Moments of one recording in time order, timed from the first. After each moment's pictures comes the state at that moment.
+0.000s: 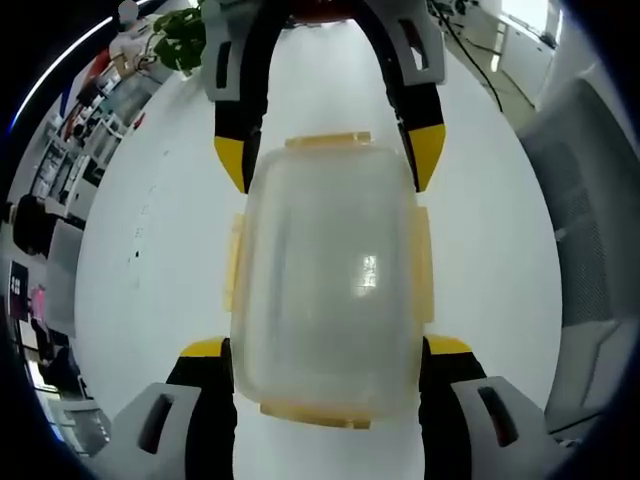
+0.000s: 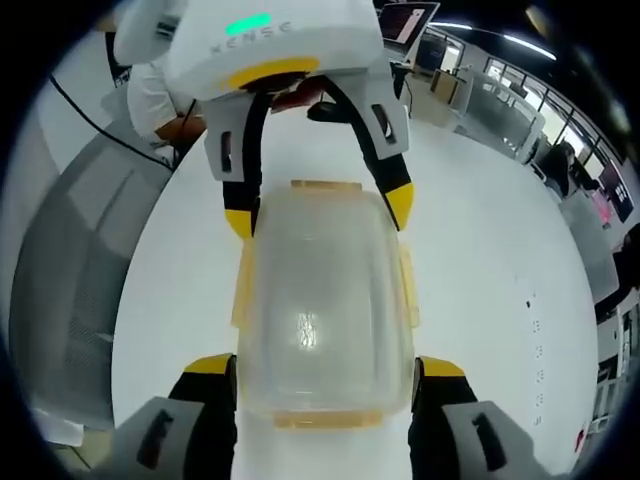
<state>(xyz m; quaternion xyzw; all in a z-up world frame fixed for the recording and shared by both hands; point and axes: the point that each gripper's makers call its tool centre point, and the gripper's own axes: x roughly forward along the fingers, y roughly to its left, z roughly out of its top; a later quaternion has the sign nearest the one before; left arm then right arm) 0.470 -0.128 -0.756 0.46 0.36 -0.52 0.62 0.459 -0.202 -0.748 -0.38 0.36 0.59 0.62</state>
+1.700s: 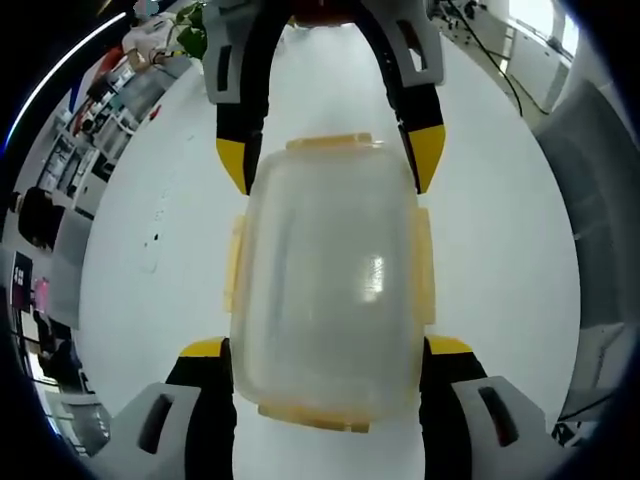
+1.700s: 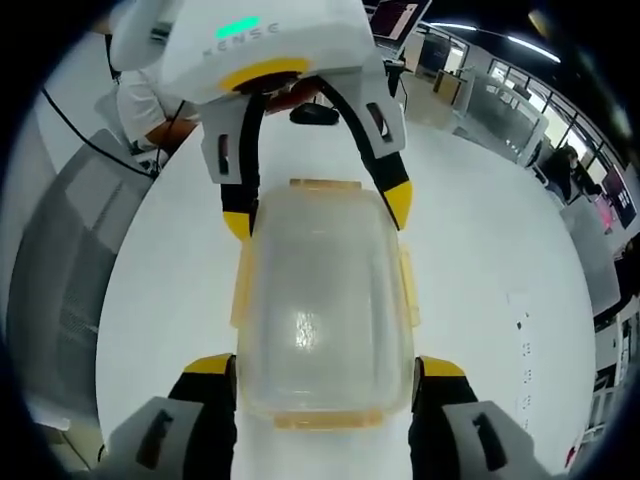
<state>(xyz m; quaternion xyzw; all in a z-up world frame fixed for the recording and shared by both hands) 0.512 -0.113 -0.758 0.45 0.36 -0.51 0.63 0.501 -0.187 -0.748 -0.38 0.36 0.59 0.61</state>
